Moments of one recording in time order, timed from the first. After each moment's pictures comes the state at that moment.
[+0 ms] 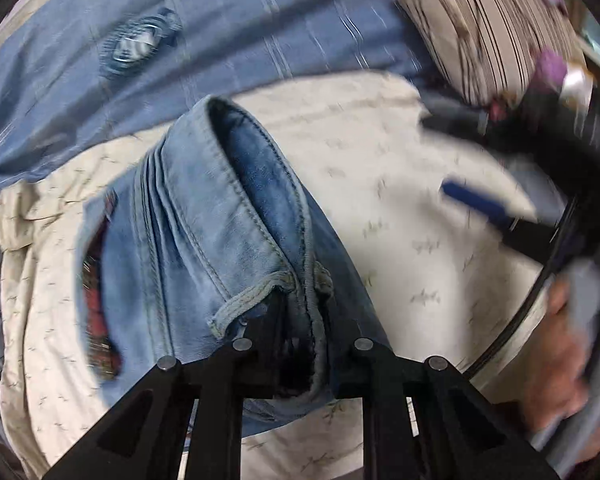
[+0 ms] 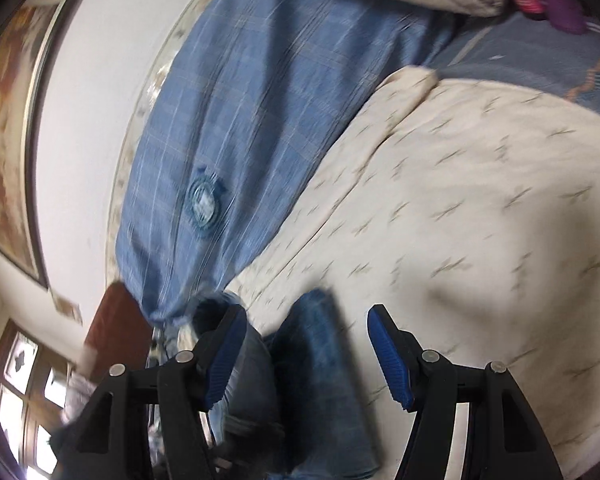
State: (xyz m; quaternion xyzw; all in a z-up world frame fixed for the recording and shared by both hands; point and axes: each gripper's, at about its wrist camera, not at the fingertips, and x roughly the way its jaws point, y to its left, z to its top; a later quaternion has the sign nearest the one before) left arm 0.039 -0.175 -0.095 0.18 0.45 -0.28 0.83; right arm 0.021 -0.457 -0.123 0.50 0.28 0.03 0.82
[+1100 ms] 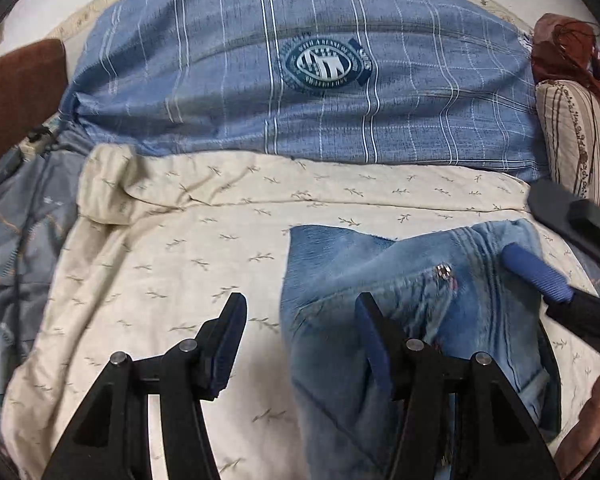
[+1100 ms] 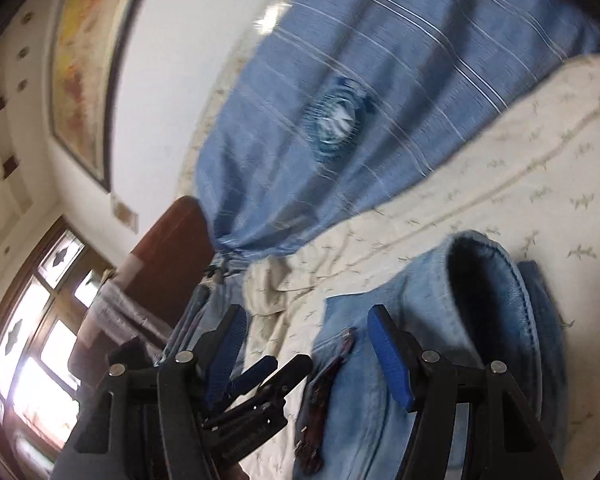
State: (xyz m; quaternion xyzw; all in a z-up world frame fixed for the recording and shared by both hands) left arm 0.140 -0.032 -0.088 0.05 0.38 -0.16 0.91; right arm 0.102 -0.319 -0.102 0.41 0.28 0.21 0.84
